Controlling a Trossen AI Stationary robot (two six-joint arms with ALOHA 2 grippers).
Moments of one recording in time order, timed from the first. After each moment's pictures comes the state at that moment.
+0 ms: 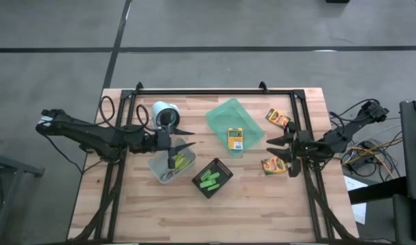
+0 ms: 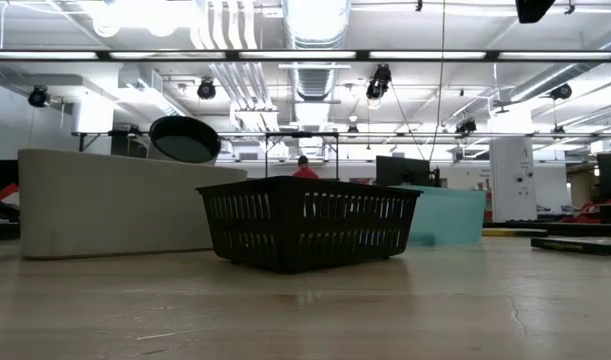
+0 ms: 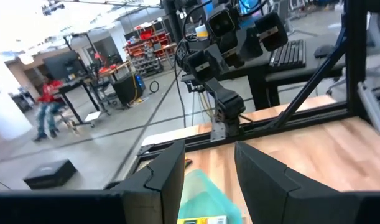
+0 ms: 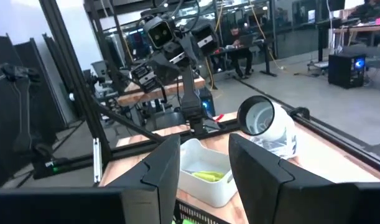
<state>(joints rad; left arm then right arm) -0.23 1.04 0.84 0.21 -0.38 0.28 0.59 0.62 0.55 0.10 0.69 0.23</state>
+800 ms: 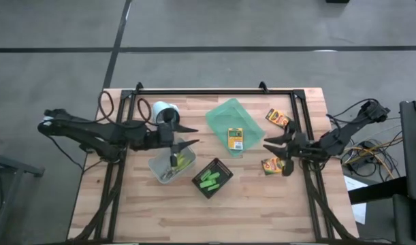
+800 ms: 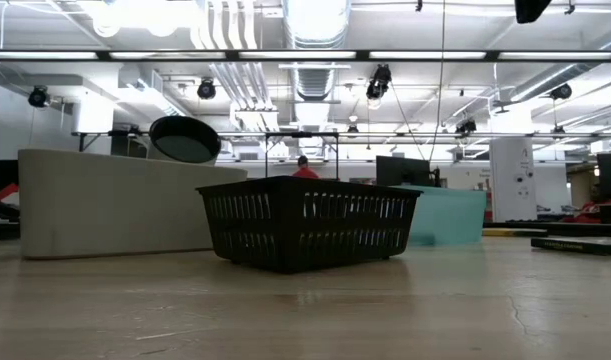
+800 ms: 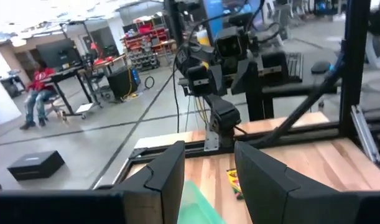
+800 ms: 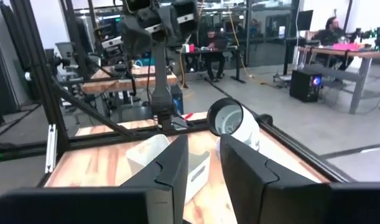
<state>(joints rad) -0.22 1.12 1.03 0.08 -0.37 0.20 0.59 0.68 0.55 0.12 0.80 0.10</state>
